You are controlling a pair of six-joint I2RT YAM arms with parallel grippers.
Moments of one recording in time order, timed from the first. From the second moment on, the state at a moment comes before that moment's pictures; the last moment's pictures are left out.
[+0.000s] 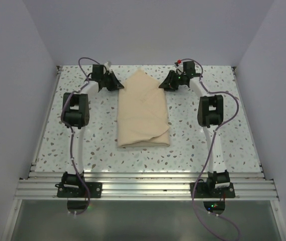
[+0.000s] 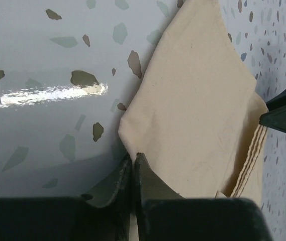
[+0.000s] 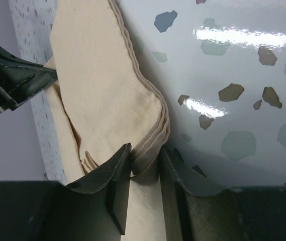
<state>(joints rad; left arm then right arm) -0.09 2.50 1.96 -0.17 0.53 -0.50 0.13 2.70 2.35 -0.48 -0.73 0.54</state>
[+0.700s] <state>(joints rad) -0.10 2.03 1.62 -0.24 0.54 -0.47 0.14 2.38 2.08 -0.52 -0.78 0.64</state>
